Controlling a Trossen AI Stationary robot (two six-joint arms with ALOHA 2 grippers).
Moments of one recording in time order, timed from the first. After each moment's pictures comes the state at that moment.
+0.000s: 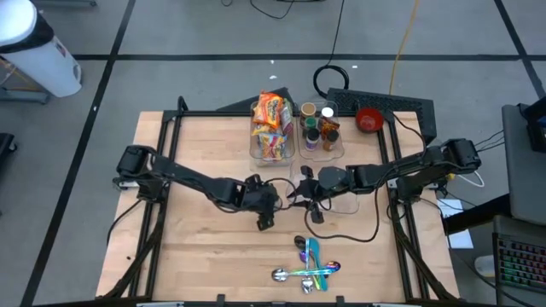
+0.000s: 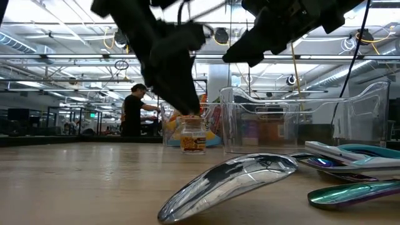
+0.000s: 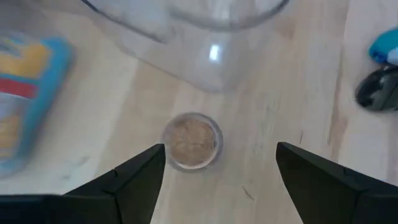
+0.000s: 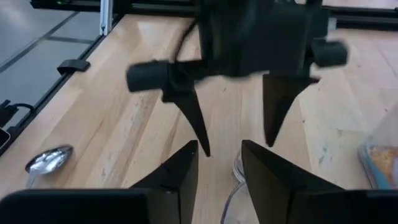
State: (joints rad) left arm -0.20 1.80 1.17 -0.36 -0.28 -0.39; right arm 0.11 1.41 0.78 0.18 -0.08 0.00
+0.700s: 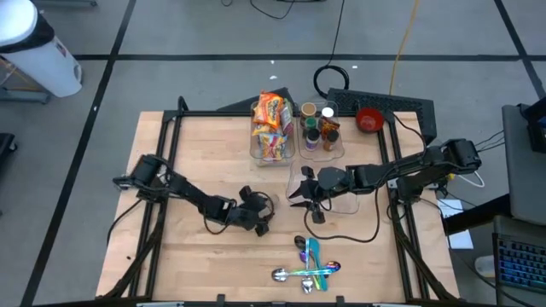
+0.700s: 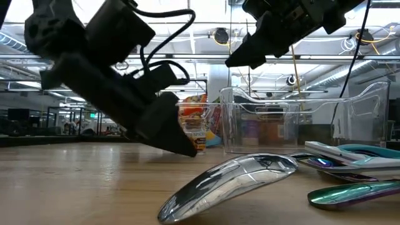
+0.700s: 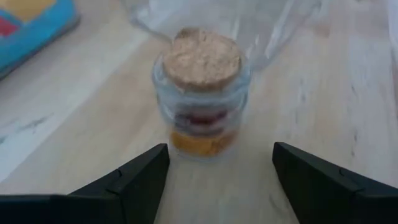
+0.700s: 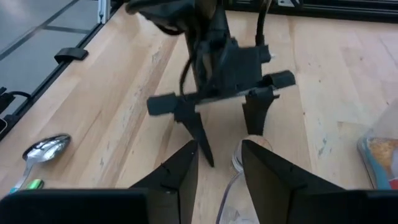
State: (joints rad) left arm -0.30 1.97 0.77 0.44 -0.54 -0.50; right arm 0.11 1.41 0.78 0.14 -0.08 -0.02
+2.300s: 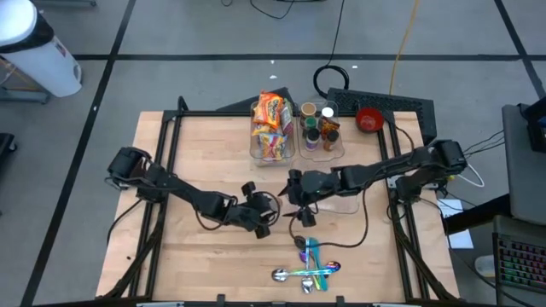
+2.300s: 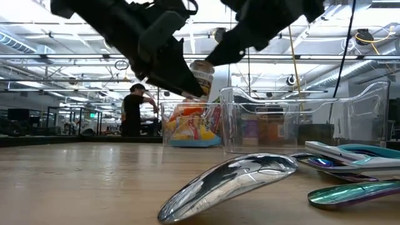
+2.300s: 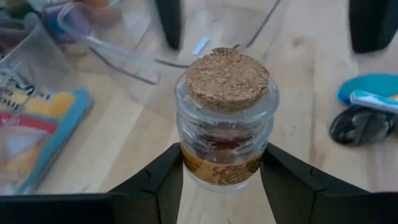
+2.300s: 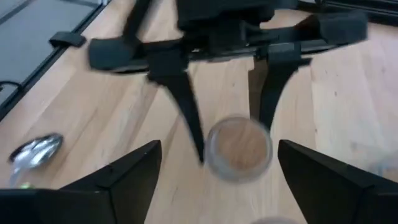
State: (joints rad) left arm -0.34 1.74 0.98 0.03 -0.54 -0.36; right arm 0.13 1.56 1.00 -0.02 -0.08 -0.09
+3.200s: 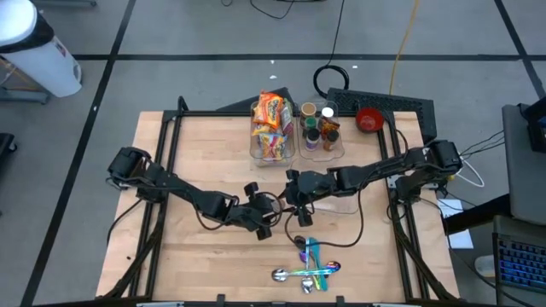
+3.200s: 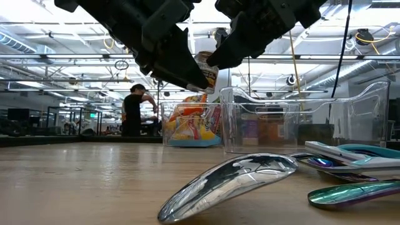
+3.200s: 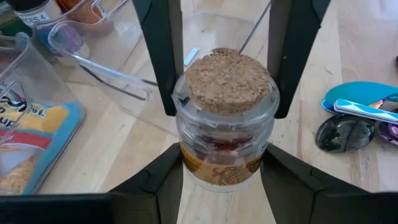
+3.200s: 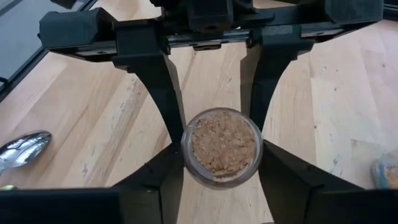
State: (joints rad) left arm -0.34 1.74 1.02 0.01 -0.52 -0.33; right arm 0.12 1.60 1.00 0.02 -0.08 -0.10
